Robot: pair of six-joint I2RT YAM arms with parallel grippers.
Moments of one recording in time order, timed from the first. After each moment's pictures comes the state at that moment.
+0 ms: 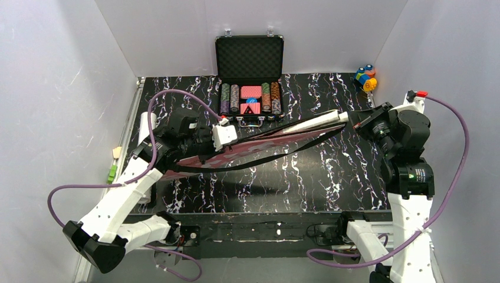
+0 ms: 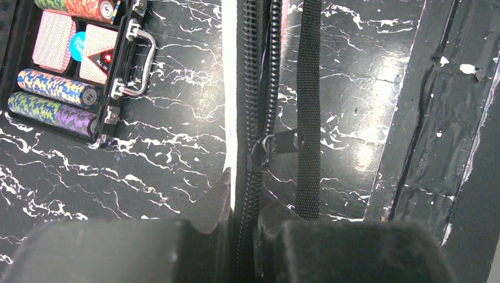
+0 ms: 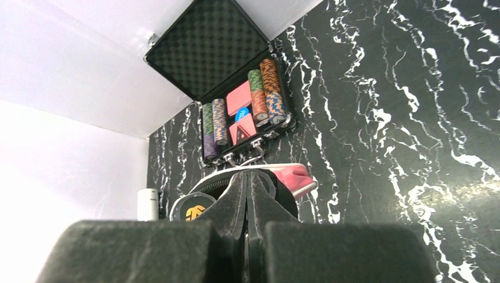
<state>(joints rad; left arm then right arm) -0.58 1.05 1.18 -0.83 0.43 0.64 0.01 0.77 1.21 -0.69 -0.10 0.74</state>
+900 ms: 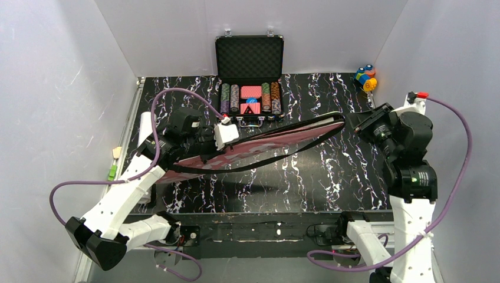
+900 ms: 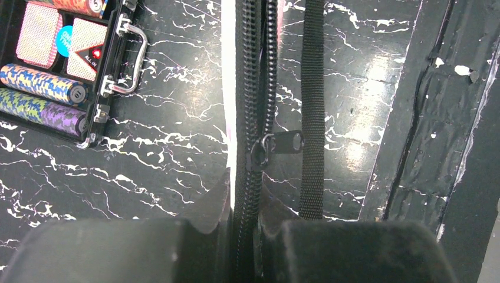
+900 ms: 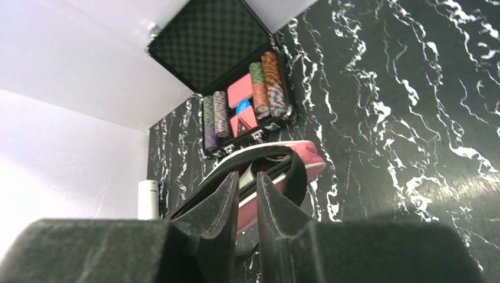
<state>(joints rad) -0.57 1.08 1.18 -0.83 0.44 0.63 0.01 0.77 1.23 -0.74 -0.12 0.73</state>
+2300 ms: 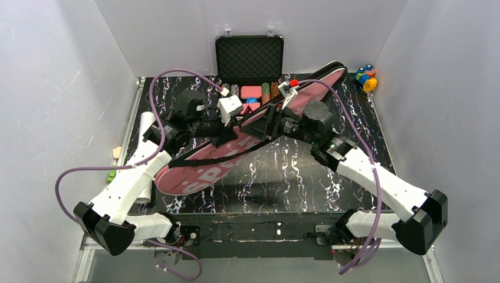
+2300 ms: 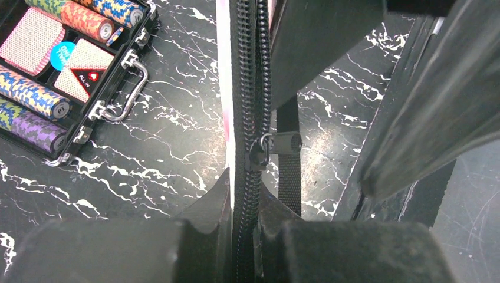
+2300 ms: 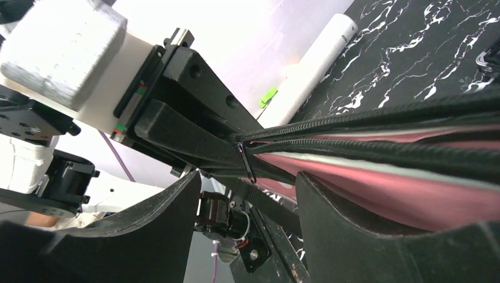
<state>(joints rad) -0.57 1.21 1.34 -0.71 0.48 0.28 0.78 1.19 1.07 0.08 -0.39 0.76</state>
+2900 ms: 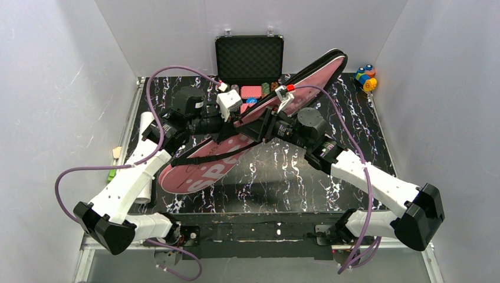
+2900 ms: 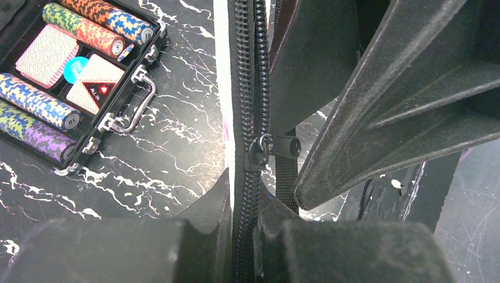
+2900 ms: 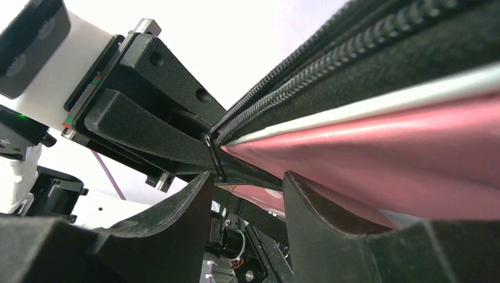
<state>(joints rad) -0.57 1.22 1.37 -0.68 0.48 0.24 0.82 1.22 1.00 0.23 -0.29 0.77</state>
